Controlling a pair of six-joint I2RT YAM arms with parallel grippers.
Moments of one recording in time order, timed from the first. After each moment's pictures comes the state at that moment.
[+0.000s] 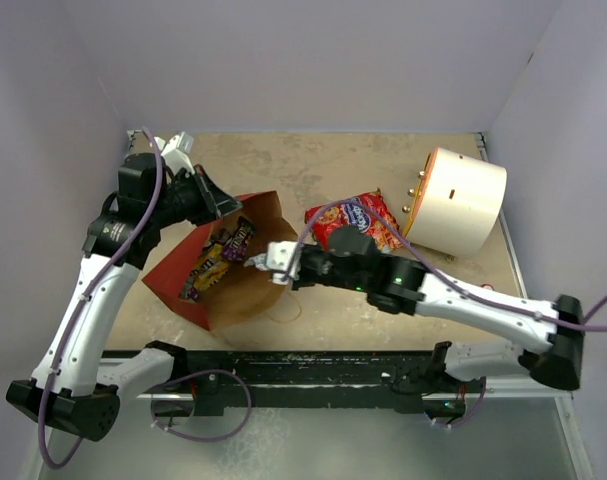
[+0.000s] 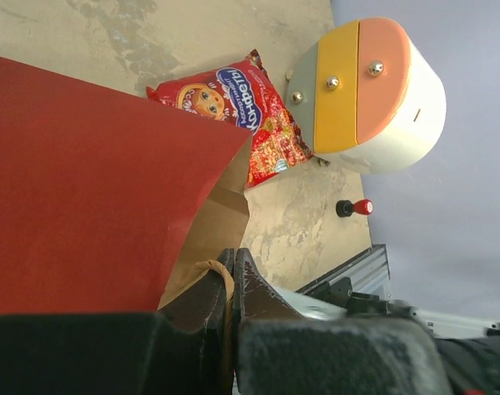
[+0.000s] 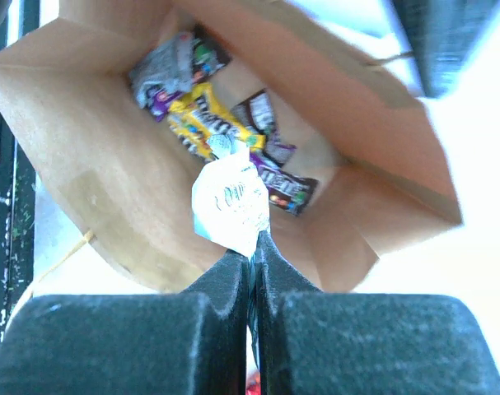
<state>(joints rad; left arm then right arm) -0.26 1.05 1.29 -0.70 0.39 -0.65 1.14 1.30 1.09 -0.13 -0.10 -0.57</state>
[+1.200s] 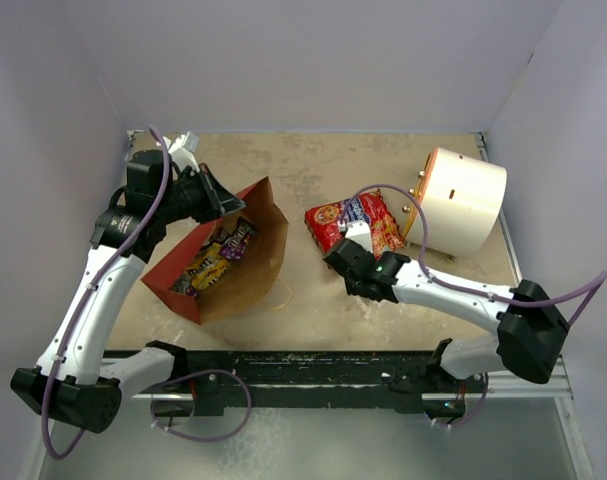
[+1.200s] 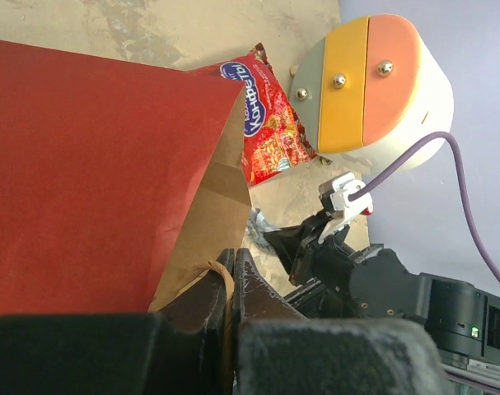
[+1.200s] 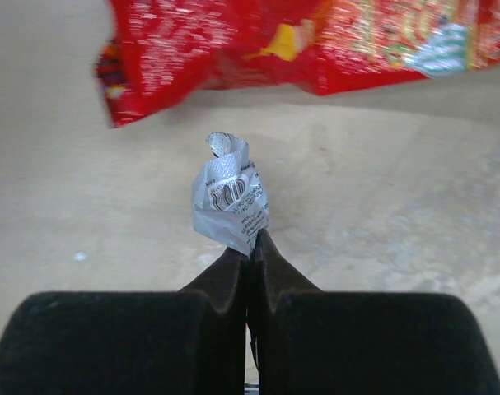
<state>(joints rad) -0.26 1.10 1.28 -0.68 0.40 -0.67 0.94 1.37 0.88 -0.69 0.57 0.65</state>
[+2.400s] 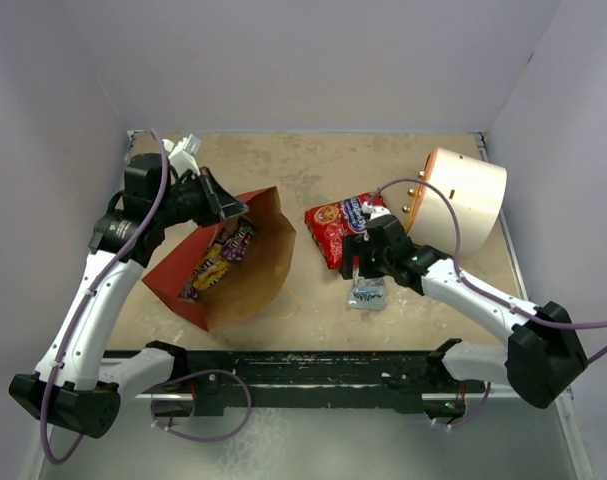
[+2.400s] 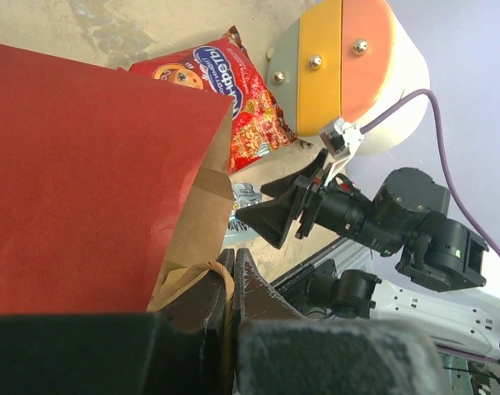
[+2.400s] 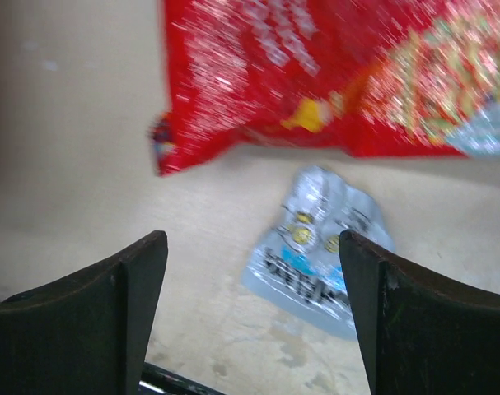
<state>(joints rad) -0.26 1.09 1.27 -0.67 0.47 -0.67 0.61 1.23 0.74 -0.42 0.11 0.48</state>
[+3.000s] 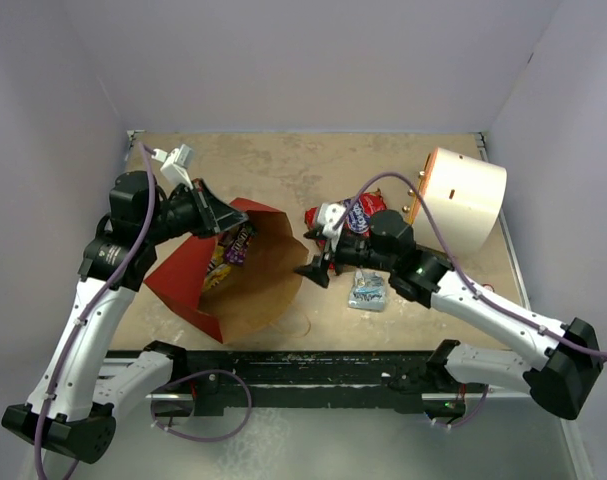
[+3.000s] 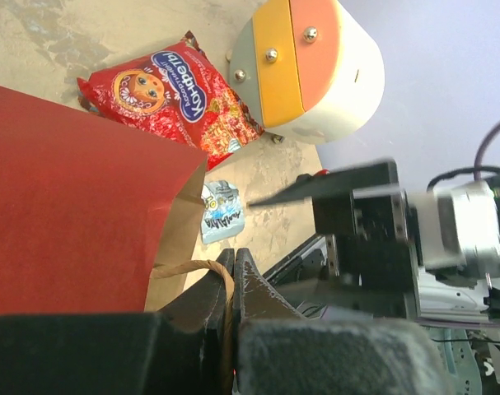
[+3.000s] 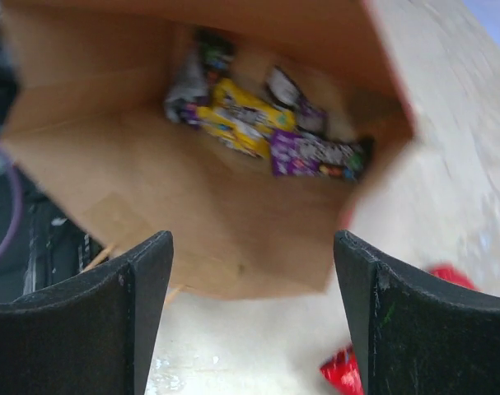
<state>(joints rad) -0.26 0.93 1.16 -0.58 0.54 -0.67 0.79 1.11 0.84 0.02 -0.39 -0.09</state>
